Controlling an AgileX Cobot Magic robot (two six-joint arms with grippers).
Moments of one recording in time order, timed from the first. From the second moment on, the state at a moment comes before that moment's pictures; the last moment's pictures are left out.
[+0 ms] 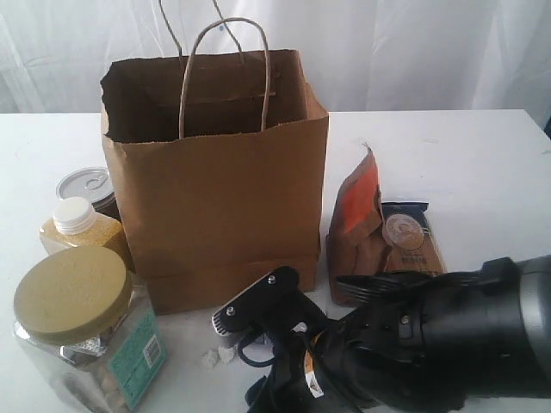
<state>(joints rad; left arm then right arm) -0.29 0.01 0.02 -0.16 0.39 0.16 1.01 1.63 -0.71 -0.10 0.29 0.36</state>
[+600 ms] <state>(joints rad) -0.29 0.01 0.02 -0.16 0.39 0.16 0.95 1.67 -0.71 -0.11 0.26 0.37</state>
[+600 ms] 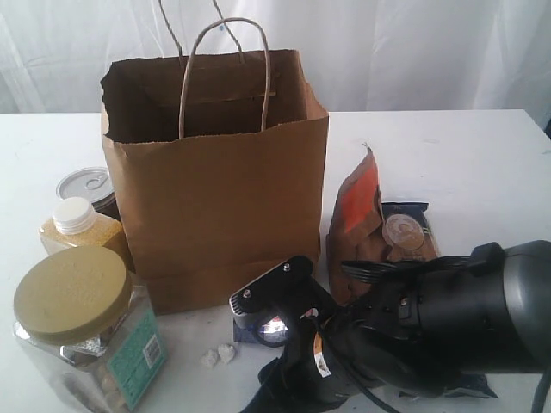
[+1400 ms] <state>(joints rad) -0.29 0.01 0.02 -0.16 0.39 0.16 0.95 1.67 -0.71 -0.10 0.29 0.37</state>
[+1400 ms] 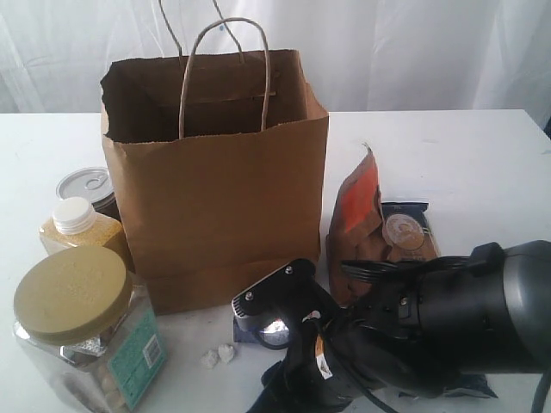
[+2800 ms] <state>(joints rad) -0.29 0.01 0.02 -0.16 0.39 0.16 1.00 1.52 -0.76 -0.11 0.34 0.32</state>
